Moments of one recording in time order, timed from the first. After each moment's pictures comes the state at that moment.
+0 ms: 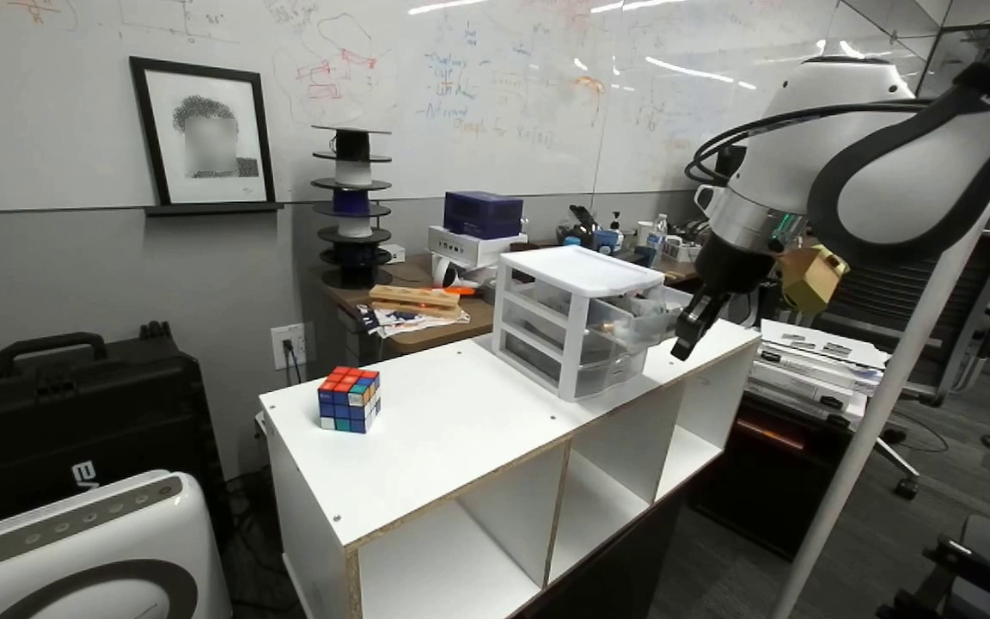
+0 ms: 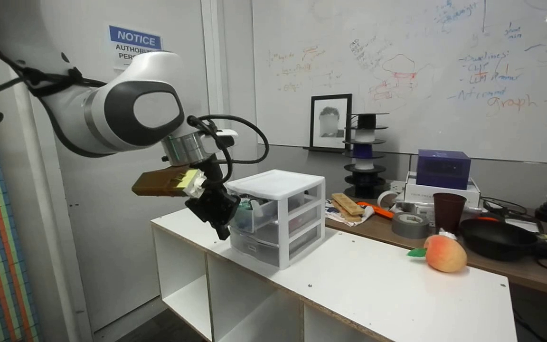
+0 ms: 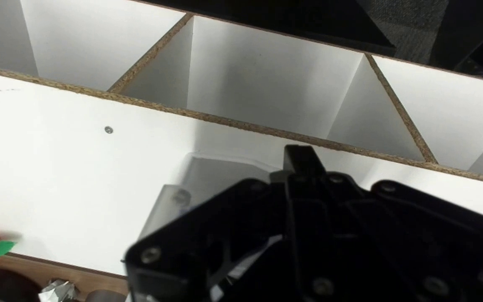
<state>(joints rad) -0.02 0.06 -0.02 -2.52 -0.28 2.85 0.00</state>
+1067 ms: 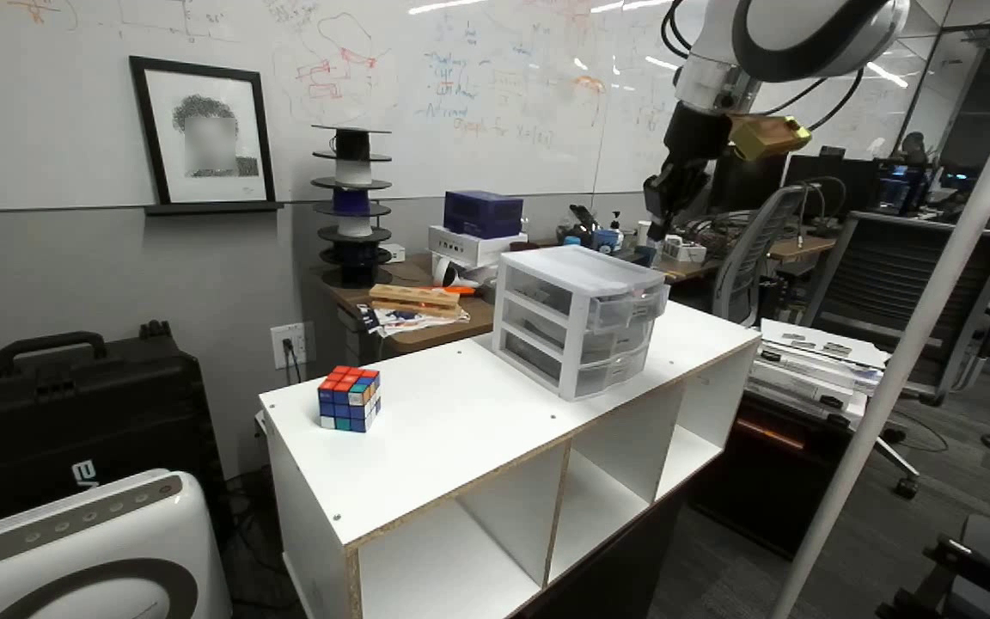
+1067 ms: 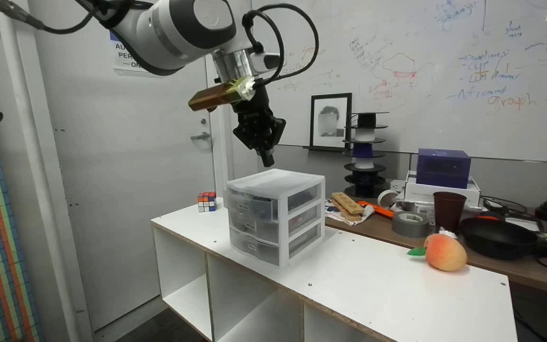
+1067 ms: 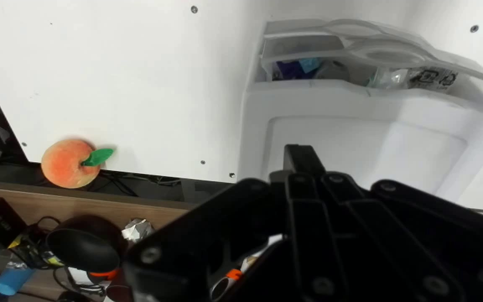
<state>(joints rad) -0.03 0.08 -0.03 -2.07 -0.17 2.42 -0.02</state>
